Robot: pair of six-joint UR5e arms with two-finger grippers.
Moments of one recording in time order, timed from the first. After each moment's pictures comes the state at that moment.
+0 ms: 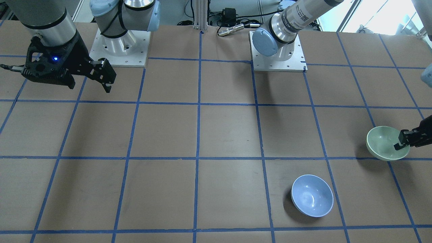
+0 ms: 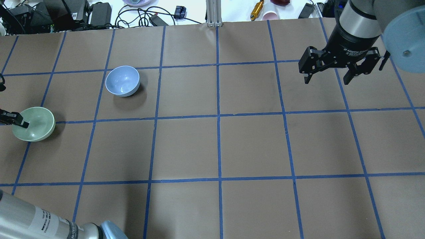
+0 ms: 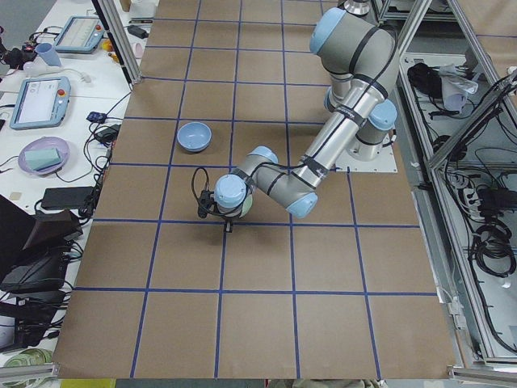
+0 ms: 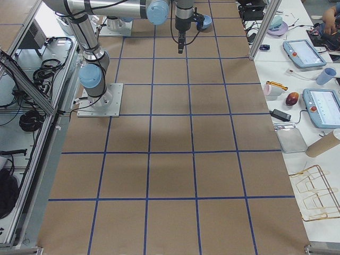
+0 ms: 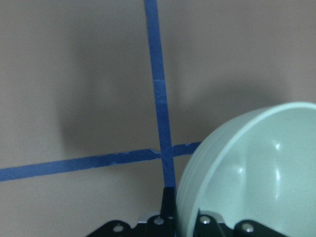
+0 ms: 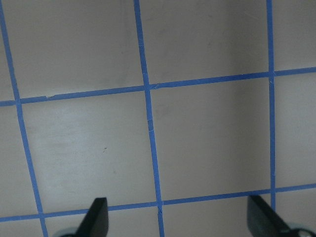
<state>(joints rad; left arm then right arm) -0.70 -2.06 -1.62 -1.11 1.40 0.96 1.52 -1.59 1.63 -1.60 -1.59 0.04</state>
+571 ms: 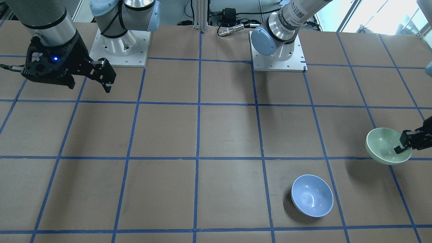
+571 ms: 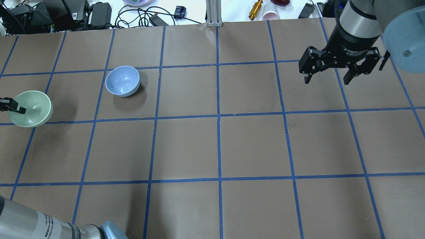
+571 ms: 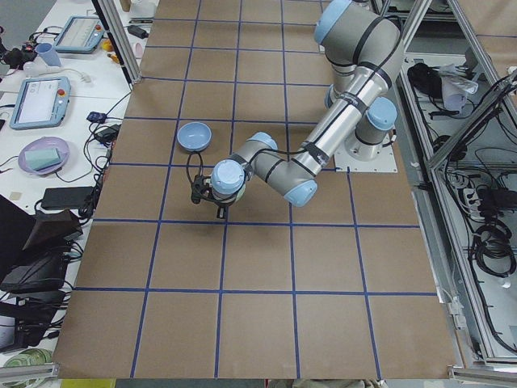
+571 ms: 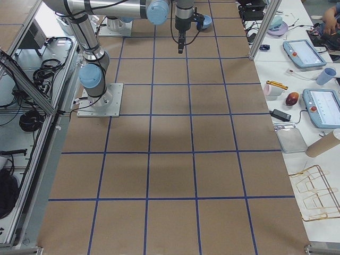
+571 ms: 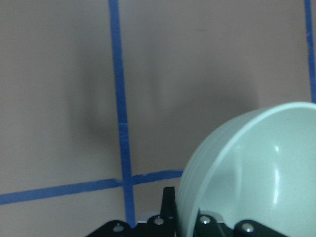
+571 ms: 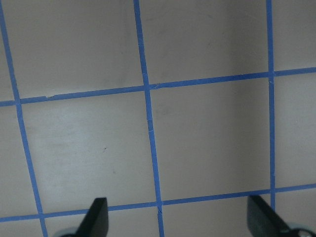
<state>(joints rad) -0.77 -2.01 -1.59 -1.19 1.30 0.89 1.52 -1.59 1.63 -1.60 -1.59 0.04</state>
